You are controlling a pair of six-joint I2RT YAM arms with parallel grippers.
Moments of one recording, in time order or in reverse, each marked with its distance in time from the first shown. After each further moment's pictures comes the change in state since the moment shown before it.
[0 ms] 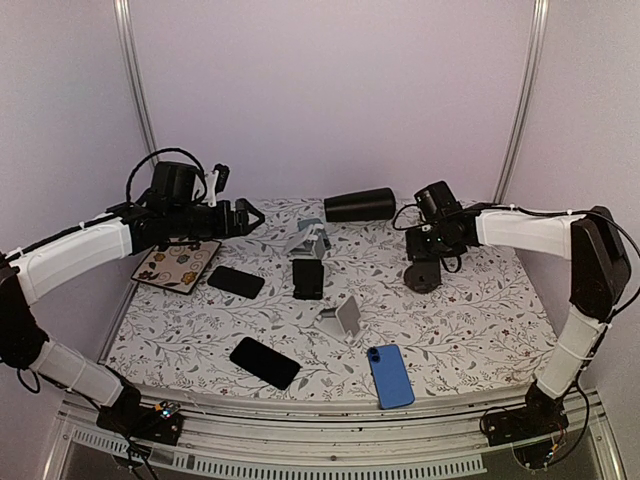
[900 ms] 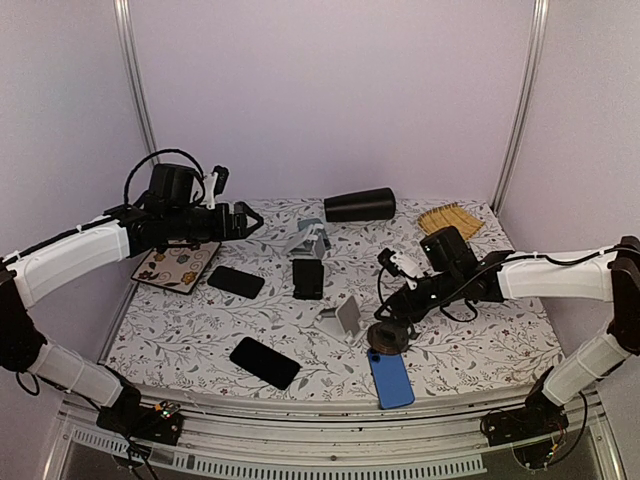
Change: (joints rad) left arm -0.002 -0.022 -0.019 -0.008 0.000 0.021; right arm 0.169 -0.257 -0.417 0.214 -0.581 -0.319
